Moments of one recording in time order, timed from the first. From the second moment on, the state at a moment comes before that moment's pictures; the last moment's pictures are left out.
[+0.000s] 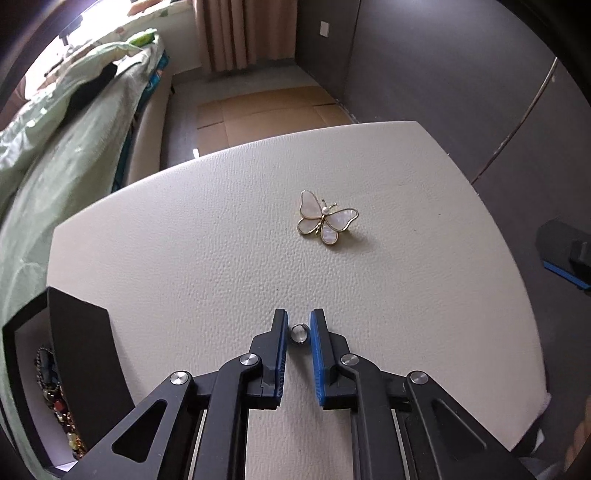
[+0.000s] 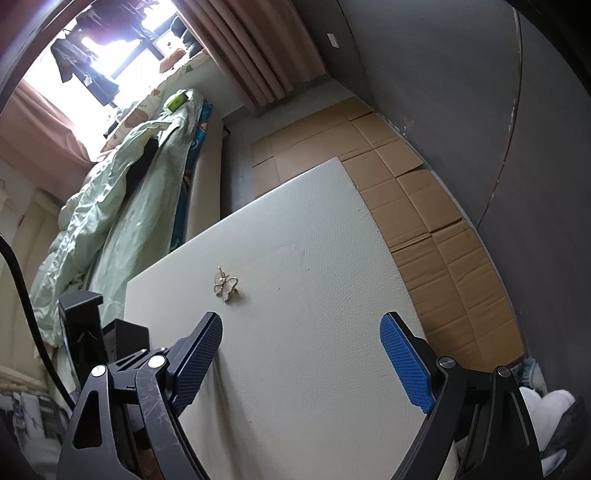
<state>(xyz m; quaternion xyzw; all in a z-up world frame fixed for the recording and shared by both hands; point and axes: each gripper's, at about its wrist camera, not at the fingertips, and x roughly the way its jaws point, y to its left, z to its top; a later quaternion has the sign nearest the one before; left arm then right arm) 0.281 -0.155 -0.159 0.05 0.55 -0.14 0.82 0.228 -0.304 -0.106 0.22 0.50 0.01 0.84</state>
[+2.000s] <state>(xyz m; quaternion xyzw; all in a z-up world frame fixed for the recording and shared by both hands) 0.281 0.017 -0.081 -0.12 0.44 -0.12 0.88 0.306 -0.148 -0.159 -0.02 0.47 0.03 0.88</state>
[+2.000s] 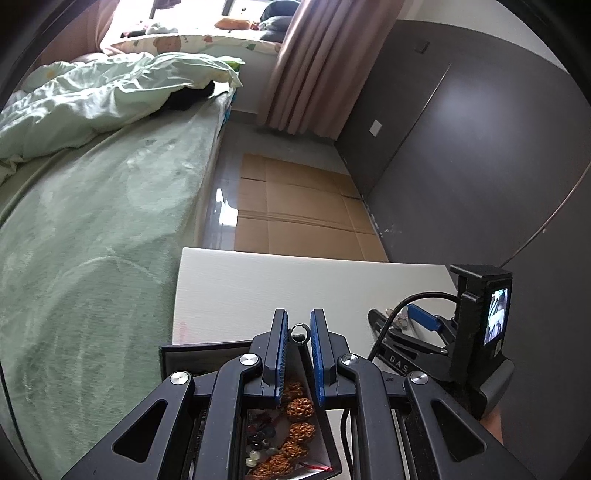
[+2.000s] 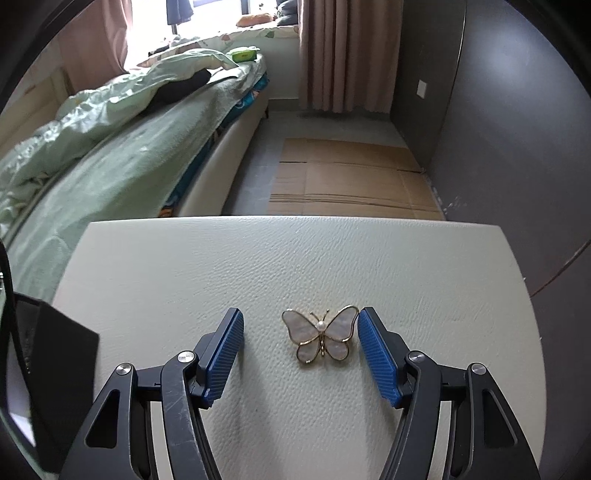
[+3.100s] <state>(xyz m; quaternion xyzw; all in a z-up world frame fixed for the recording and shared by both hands) 0.247 0.060 -0.057 -0.14 0.50 -0.06 0.85 0.241 -0.128 -0.067 0.09 0.42 0.16 0.89</state>
